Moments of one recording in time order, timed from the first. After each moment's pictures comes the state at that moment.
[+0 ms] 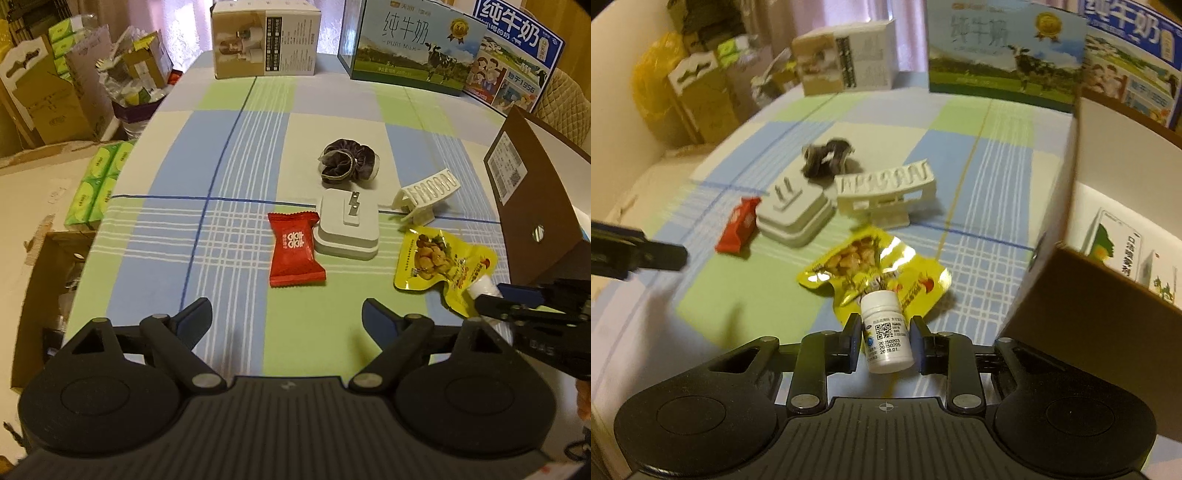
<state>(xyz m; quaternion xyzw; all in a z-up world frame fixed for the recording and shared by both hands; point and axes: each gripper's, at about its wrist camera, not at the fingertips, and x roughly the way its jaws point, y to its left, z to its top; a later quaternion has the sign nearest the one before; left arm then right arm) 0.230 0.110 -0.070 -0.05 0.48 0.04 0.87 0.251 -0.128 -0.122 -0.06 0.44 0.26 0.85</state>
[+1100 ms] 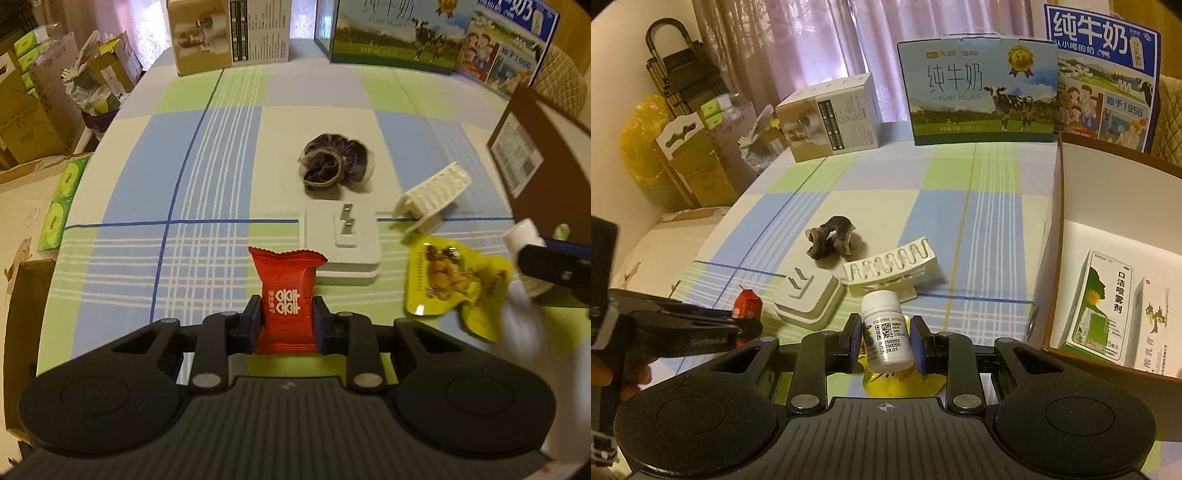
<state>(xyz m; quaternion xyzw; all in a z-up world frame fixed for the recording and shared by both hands) 0.275 0.103 -0.093 -0.02 0.49 0.01 0.87 0.264 -0.118 -0.080 0.00 0.41 0.25 0.88</state>
